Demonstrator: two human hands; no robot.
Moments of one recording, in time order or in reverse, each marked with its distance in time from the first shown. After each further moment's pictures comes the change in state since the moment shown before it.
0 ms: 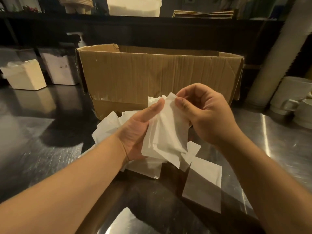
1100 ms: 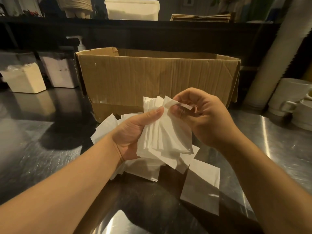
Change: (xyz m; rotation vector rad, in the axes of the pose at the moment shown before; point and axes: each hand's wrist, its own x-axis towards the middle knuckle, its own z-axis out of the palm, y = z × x) left_hand -0.010 0.009 0.007 -0.008 -0.012 -0.029; right_hand 0.004 0.000 -0.007 -0.126 -0.122 -0.108
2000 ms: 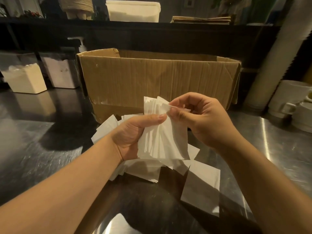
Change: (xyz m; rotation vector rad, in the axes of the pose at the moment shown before) left_hand -0.002 0.004 0.002 0.094 0.060 -0.006; right_hand 0.000 0.000 0.003 0.179 0.011 0.177
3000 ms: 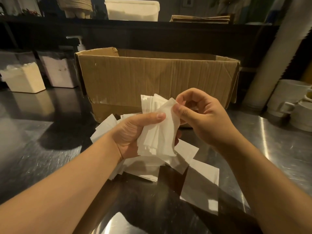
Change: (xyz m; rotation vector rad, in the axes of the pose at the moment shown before) left_hand 0.002 0.000 -0.003 -0.035 0.016 -0.035; right_hand -0.001 0.004 -0.004 -0.028 0.007 -0.065
